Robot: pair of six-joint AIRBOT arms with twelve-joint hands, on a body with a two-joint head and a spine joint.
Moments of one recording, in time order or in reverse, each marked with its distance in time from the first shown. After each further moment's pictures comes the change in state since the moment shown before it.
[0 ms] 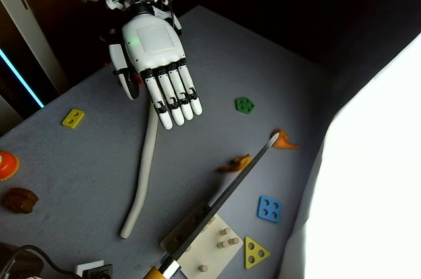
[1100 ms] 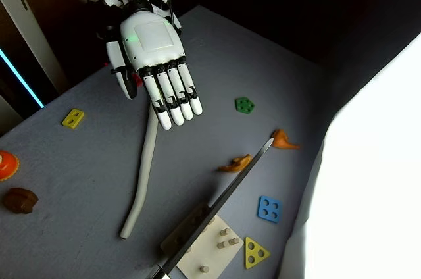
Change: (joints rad) left arm -0.027 0.000 -0.005 -0.009 0.002 0.007; right arm -0.063 0.116 0.001 -0.259 0.005 0.124
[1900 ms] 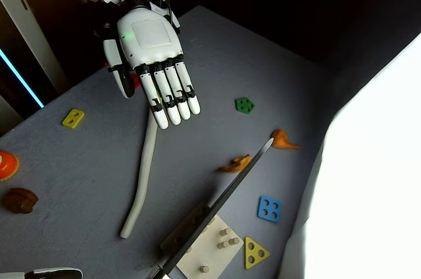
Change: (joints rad) left arm -0.017 0.013 -0.019 -0.030 -0.001 0.003; right arm 0.024 0.397 -0.433 -0.216 0.029 0.010
